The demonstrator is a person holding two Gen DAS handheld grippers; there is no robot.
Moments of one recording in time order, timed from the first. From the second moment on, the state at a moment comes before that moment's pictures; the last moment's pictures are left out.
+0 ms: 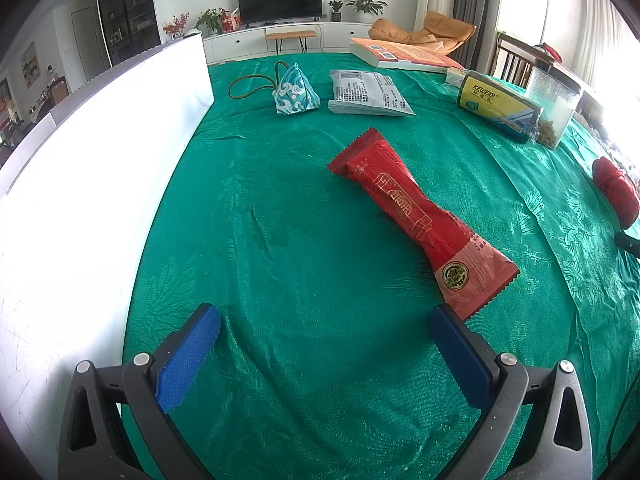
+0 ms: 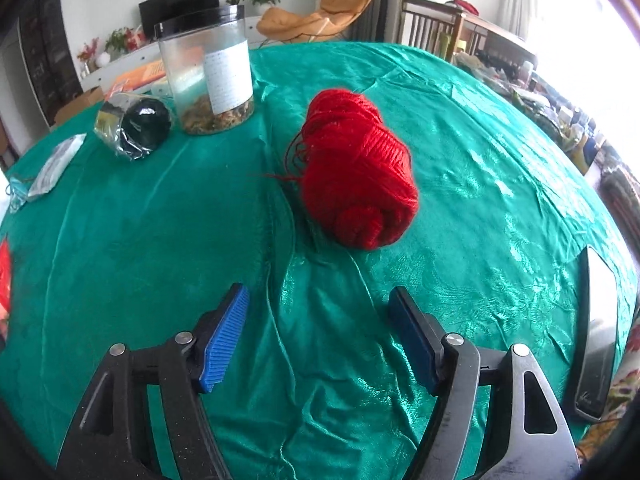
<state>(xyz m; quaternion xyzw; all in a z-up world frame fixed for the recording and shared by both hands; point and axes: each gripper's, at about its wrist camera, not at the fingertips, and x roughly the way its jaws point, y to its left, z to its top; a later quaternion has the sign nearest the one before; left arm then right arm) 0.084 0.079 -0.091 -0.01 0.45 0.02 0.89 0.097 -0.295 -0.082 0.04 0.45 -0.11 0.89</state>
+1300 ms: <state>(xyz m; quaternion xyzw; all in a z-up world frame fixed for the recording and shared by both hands) 0.104 0.052 -0.063 -0.09 0.47 -0.07 0.87 0.094 -0.296 -0.083 0.05 0.44 -0.11 0.89</state>
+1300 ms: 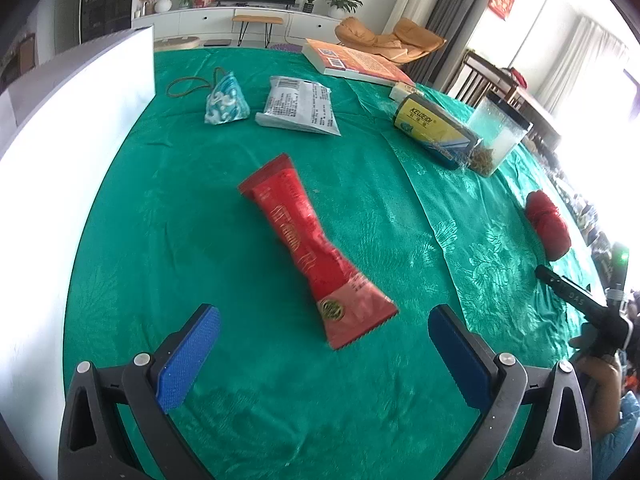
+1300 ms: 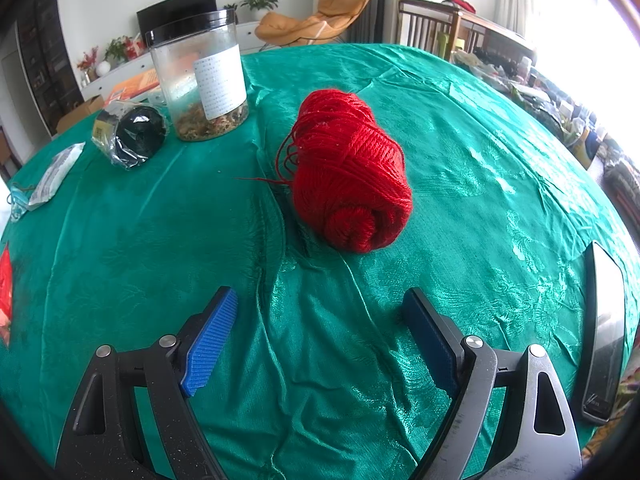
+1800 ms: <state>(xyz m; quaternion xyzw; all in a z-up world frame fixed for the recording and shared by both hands) 0.147 0.035 -0.064 -0.05 0.49 -0.03 0.87 0.202 -0.341 -0.060 0.09 0.50 -0.06 0.86</state>
